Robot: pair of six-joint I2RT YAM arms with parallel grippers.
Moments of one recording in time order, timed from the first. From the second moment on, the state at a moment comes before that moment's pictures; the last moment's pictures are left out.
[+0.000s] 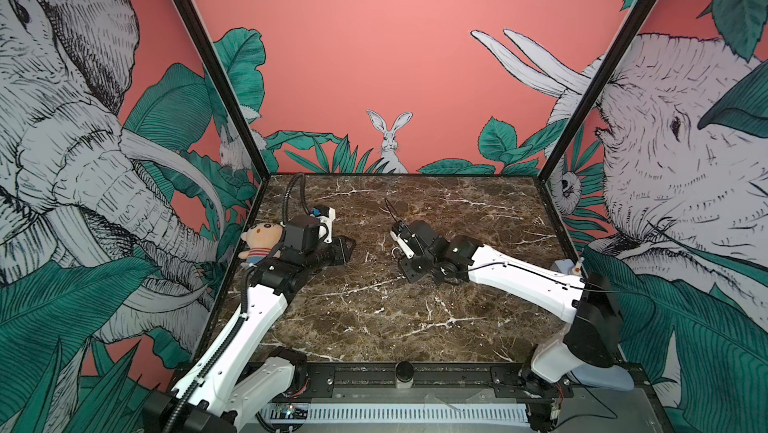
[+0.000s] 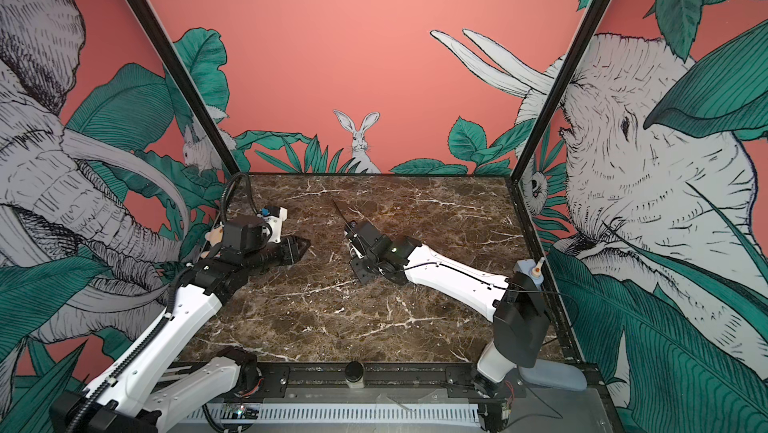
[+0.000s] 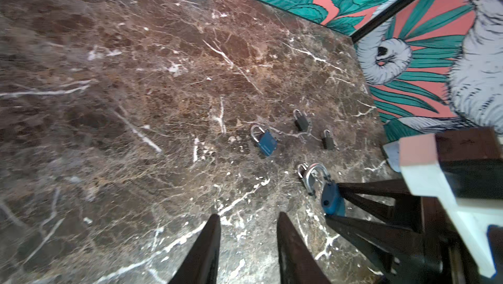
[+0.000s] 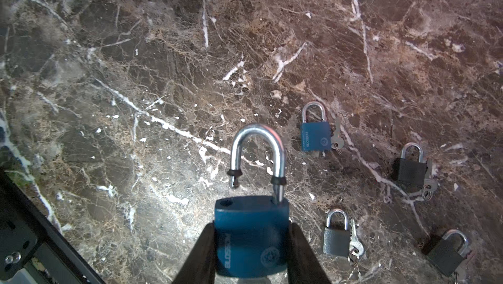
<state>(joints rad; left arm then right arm) -0.35 0.99 0.87 -0.51 0.32 -0.46 0.95 1.58 1.31 -0.67 0.09 0.21</state>
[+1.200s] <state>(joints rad) -0.41 1.18 0.82 -0.16 0.73 -0.54 0.94 1.56 1.39 -0.68 -0.08 0.19</state>
